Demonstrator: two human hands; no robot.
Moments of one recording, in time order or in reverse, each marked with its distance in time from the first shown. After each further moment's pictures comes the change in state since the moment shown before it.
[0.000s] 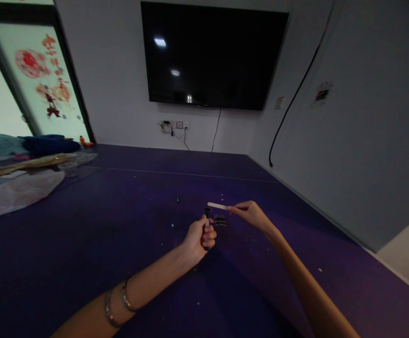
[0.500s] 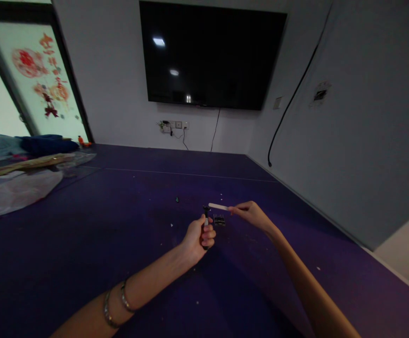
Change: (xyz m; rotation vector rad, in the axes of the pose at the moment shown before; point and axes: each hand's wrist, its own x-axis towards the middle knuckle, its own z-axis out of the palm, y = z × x) left_hand 0.000 0.001 -0.002 0.001 -0.026 0.014; right_hand -0.003 0.000 -0.003 0.043 -0.046 0.006
